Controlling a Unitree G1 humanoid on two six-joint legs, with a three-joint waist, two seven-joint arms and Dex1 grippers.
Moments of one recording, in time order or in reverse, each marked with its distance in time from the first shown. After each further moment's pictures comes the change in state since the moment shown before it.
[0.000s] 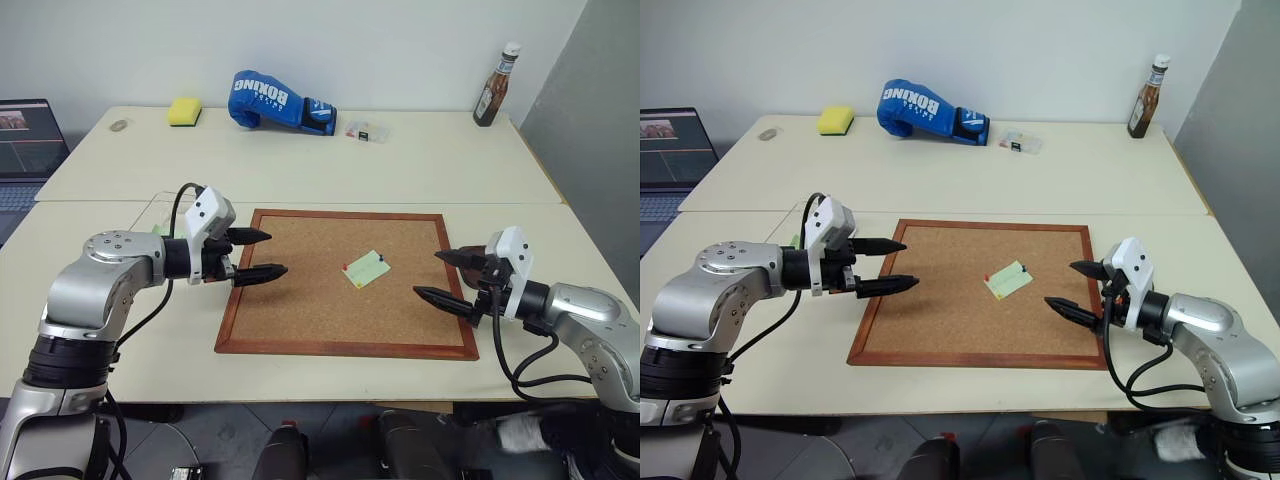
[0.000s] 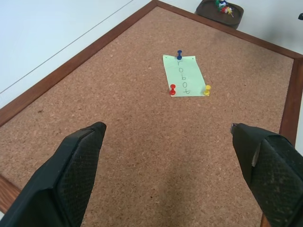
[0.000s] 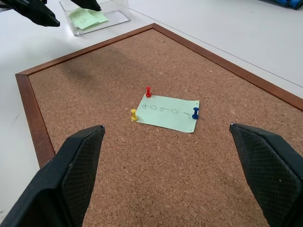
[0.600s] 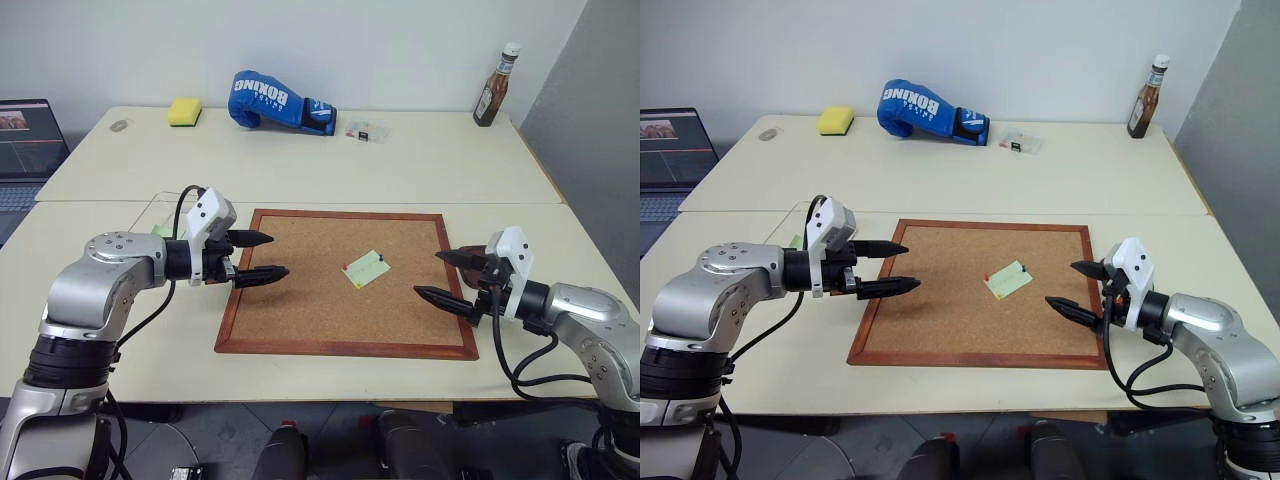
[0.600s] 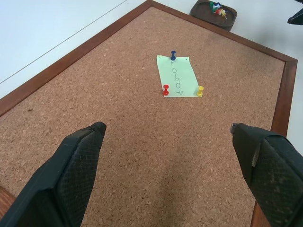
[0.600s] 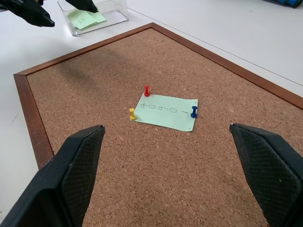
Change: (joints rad) left arm -0.001 -0.002 0.000 -0.004 -0.015 0.023 -0.003; right arm -0.001 0.002 0.001 0.007 0.001 -0.001 -0.004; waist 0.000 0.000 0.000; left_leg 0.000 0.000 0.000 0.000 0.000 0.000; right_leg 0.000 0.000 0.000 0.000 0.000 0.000
